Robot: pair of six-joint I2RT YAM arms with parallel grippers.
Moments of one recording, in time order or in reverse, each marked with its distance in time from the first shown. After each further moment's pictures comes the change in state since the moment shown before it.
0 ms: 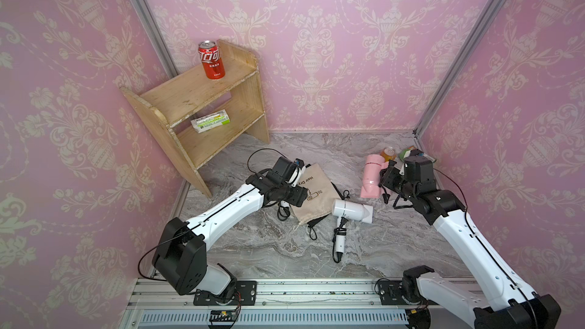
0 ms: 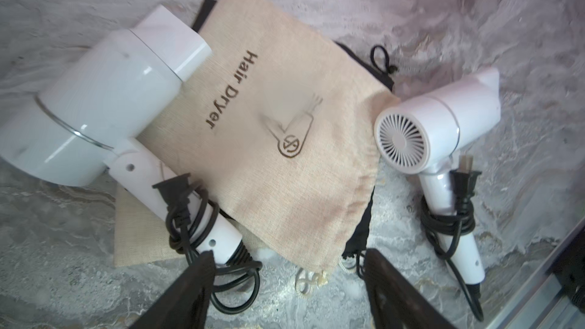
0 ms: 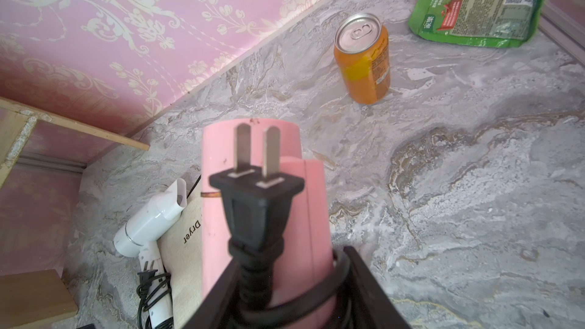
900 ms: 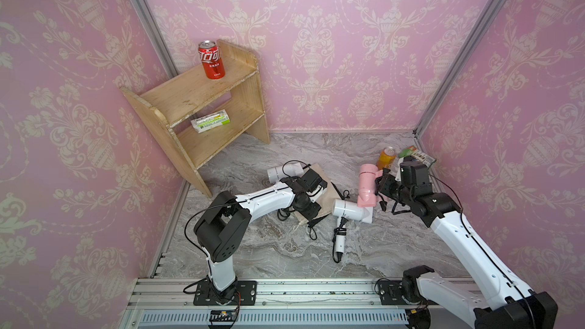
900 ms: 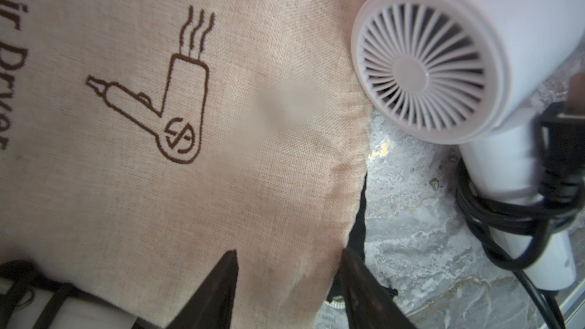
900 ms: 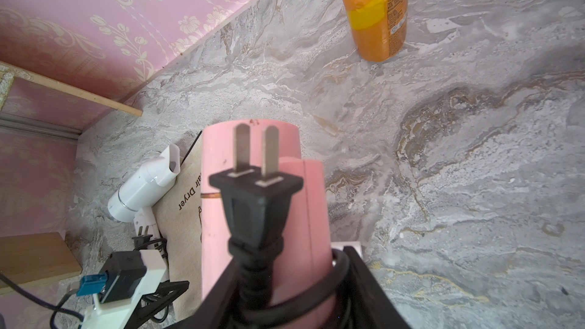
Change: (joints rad) left arm -0.127 0.317 0.097 -0.006 0.024 0.103; right arm -0.001 0.000 -0.057 -0.007 -0.072 -0.003
